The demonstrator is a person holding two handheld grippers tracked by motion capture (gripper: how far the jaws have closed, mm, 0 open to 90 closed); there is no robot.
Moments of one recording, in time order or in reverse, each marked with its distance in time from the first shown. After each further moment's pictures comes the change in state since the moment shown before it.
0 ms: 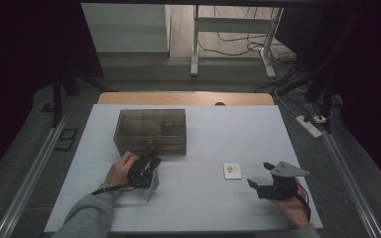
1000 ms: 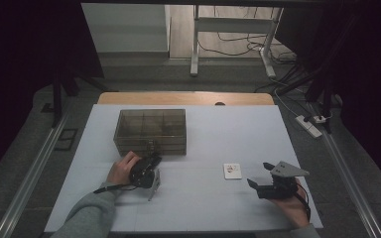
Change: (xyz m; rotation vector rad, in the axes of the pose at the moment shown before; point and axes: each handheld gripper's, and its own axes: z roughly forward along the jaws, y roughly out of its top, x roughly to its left) left arm -0.002 0.001 0.006 0.003 -0.010 0.054; right arm 0.000 0.000 0.001 0.002 -0.002 -0.002
